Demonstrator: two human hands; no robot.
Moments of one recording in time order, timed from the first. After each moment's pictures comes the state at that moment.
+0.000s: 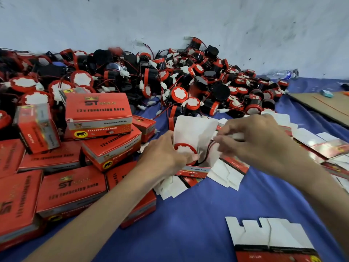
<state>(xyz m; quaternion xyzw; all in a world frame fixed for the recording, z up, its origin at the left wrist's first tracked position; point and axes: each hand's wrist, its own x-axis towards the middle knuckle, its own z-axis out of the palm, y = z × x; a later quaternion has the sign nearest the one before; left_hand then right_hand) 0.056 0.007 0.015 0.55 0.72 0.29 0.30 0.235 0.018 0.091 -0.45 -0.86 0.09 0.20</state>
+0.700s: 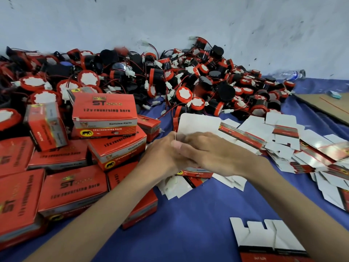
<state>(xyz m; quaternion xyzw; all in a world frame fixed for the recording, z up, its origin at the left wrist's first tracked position) 0.046 0.015 0.006 0.65 0.67 0.25 0.25 0.181 0.037 0.054 -0.37 -0.91 0.17 0.01</state>
